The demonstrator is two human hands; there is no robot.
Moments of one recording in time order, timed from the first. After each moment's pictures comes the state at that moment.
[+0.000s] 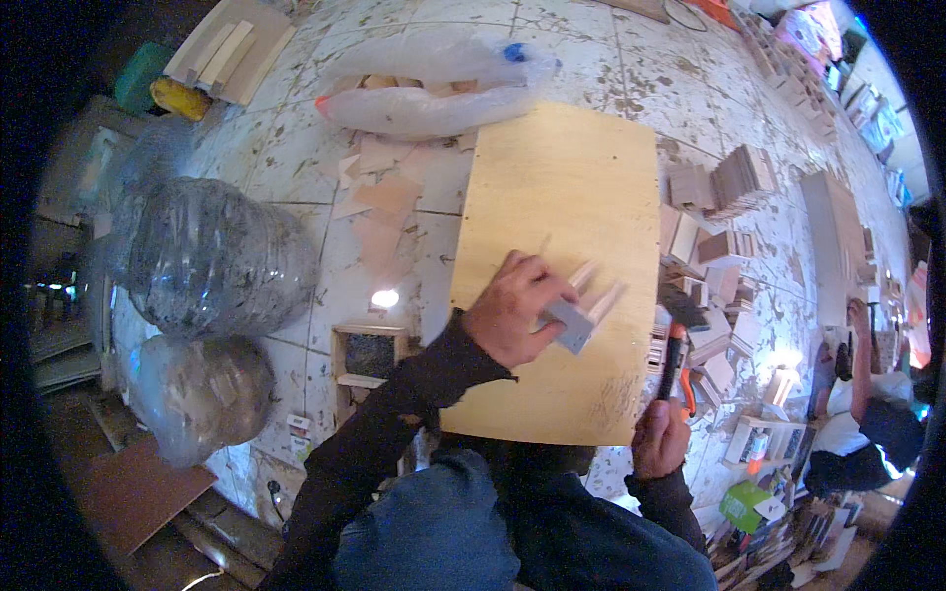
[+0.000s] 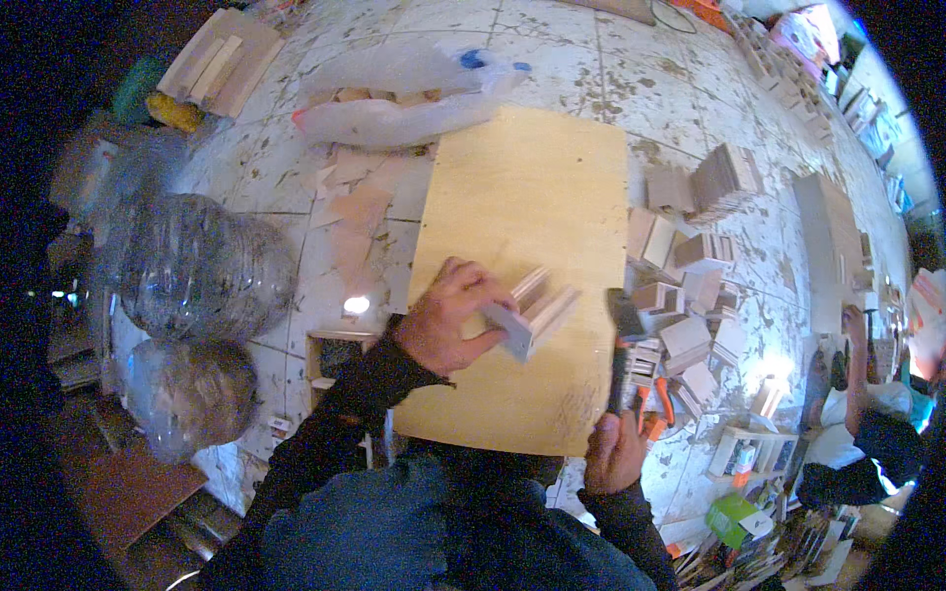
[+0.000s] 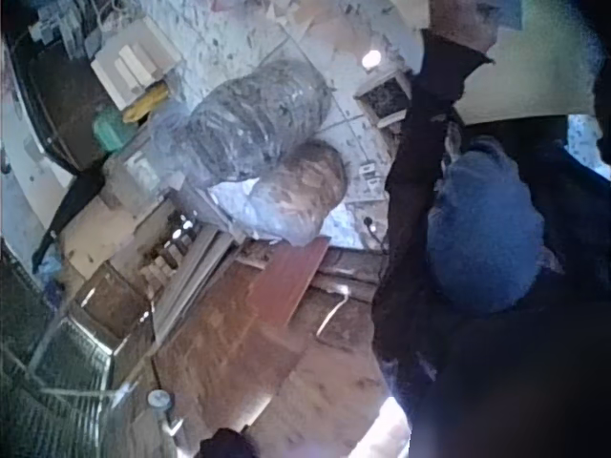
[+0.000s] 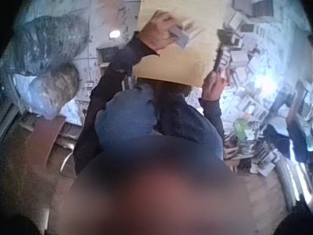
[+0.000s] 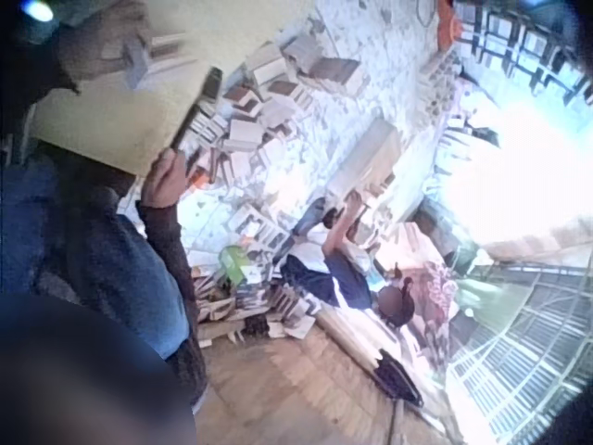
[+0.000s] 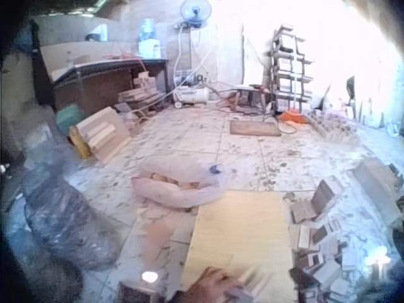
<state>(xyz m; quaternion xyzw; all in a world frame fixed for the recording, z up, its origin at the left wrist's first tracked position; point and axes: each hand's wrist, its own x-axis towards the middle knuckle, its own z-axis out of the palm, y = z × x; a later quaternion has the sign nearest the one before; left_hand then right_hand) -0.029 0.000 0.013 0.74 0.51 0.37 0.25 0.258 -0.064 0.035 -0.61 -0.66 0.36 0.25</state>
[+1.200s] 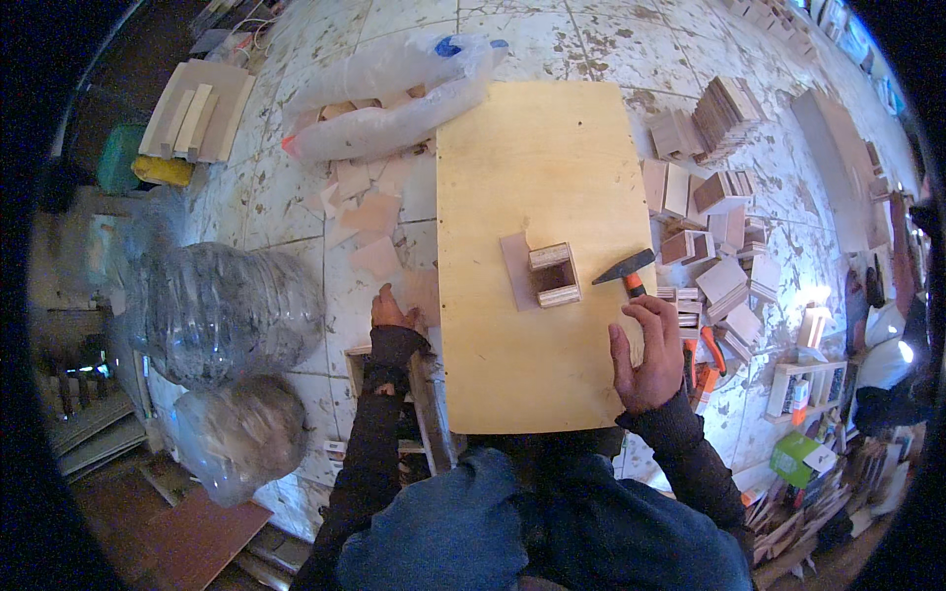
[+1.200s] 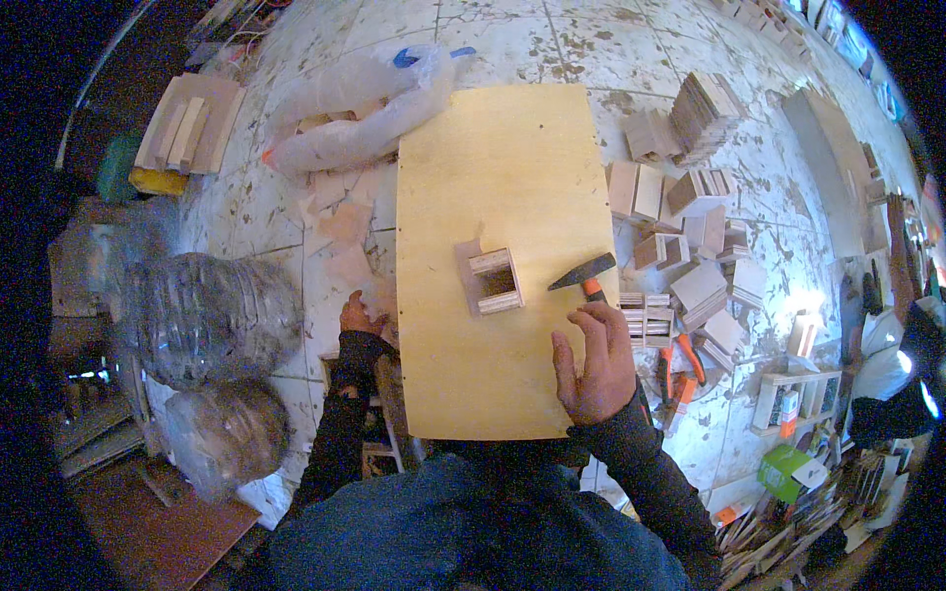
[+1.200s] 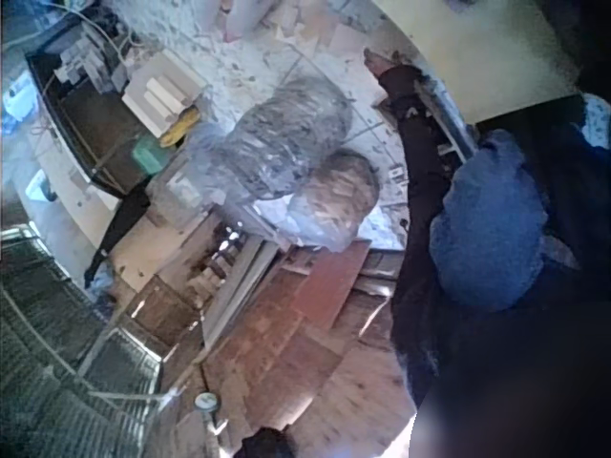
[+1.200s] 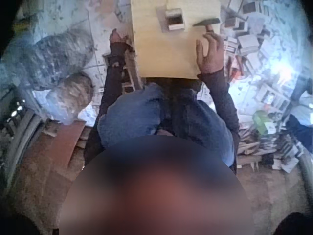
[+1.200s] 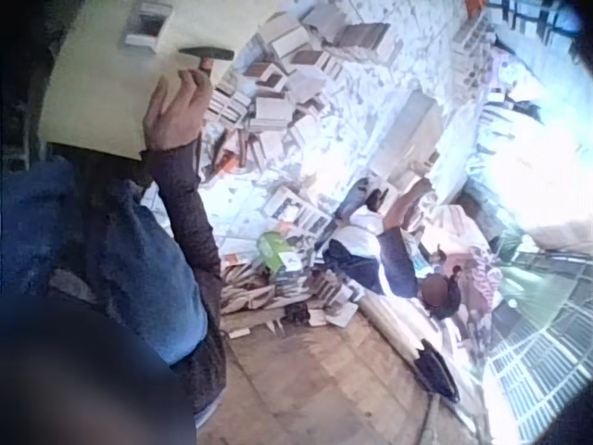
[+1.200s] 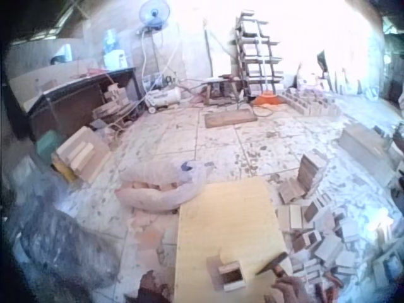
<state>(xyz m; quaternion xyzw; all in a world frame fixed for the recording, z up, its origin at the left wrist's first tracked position) -0.179 -0.065 -0.181 0.46 0.87 0.09 0.13 0.209 -0.009 0.020 -0.50 -0.78 0.17 0.33</state>
